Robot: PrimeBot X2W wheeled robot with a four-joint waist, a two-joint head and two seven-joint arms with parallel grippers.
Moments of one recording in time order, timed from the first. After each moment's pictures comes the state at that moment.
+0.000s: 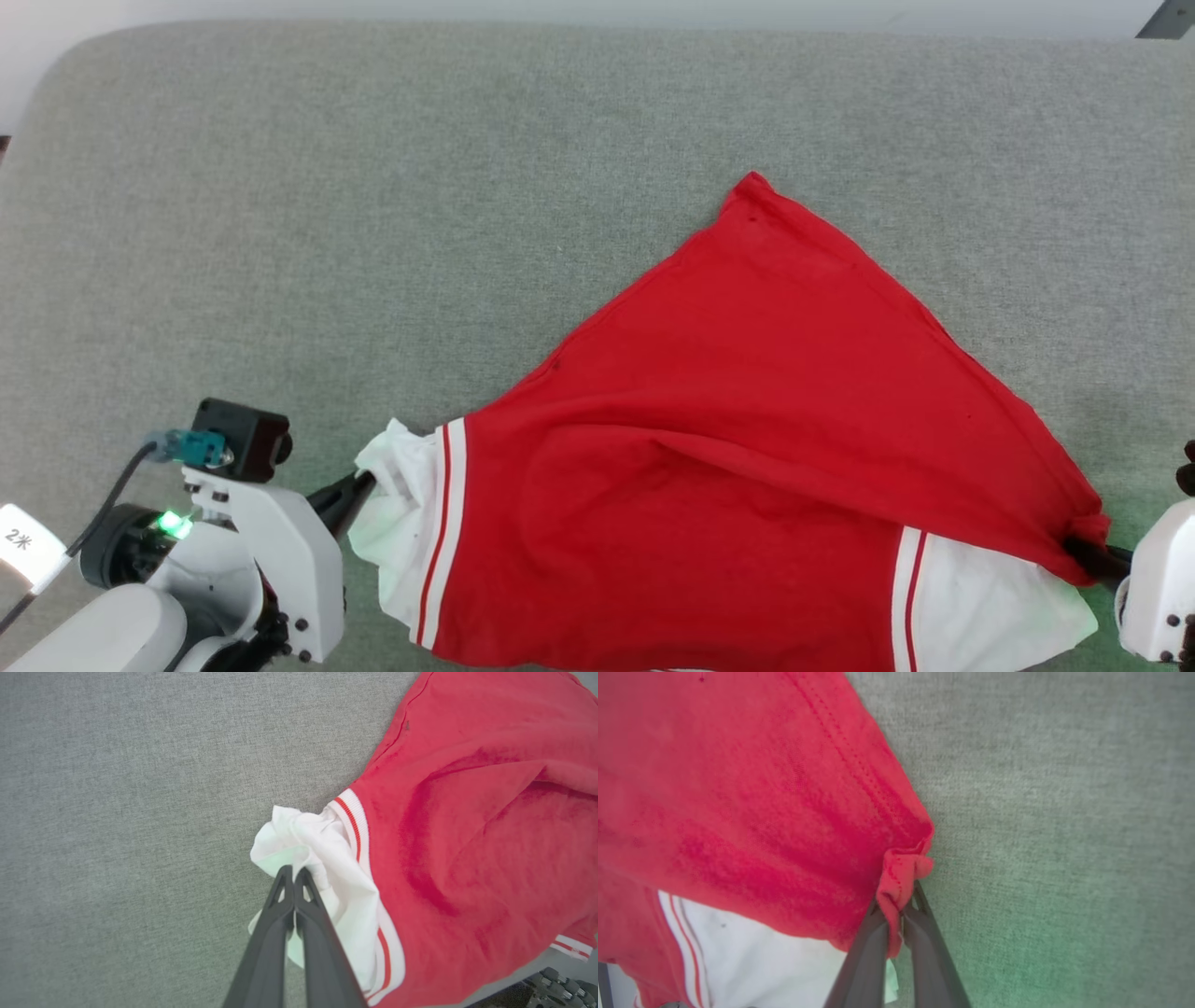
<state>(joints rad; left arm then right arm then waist) -0.34 0.87 -0.65 -0.15 -0.98 0.22 0.35 -0.10 -0.39 -0.10 0.05 0.60 0.13 0.87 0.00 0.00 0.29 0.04</state>
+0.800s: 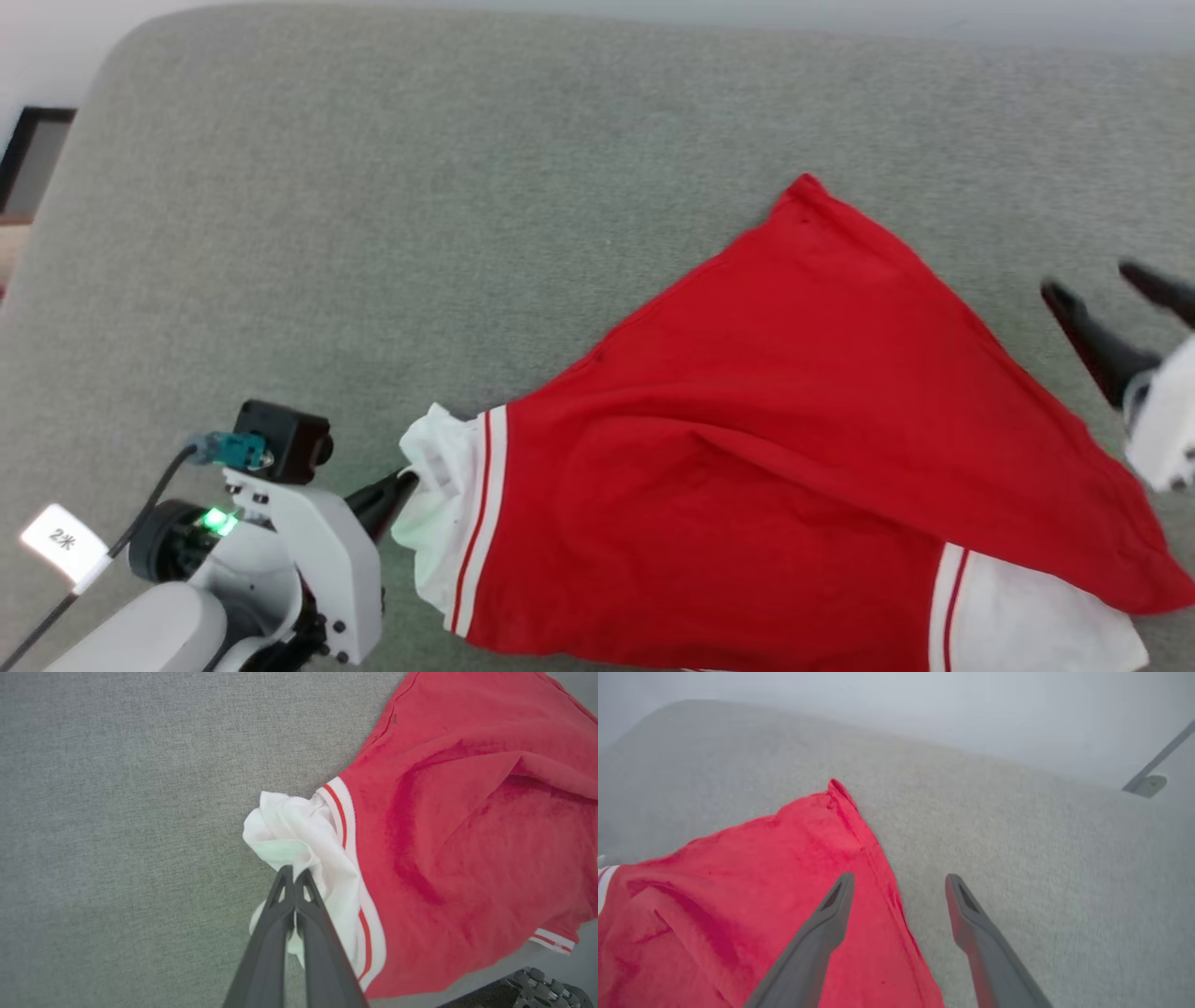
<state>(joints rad) -0.36 0.81 -0.68 -0.14 -0.97 0.20 0.33 -0.34 -0.44 -0.01 -0.21 0.53 0.13 0.75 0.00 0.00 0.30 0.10</state>
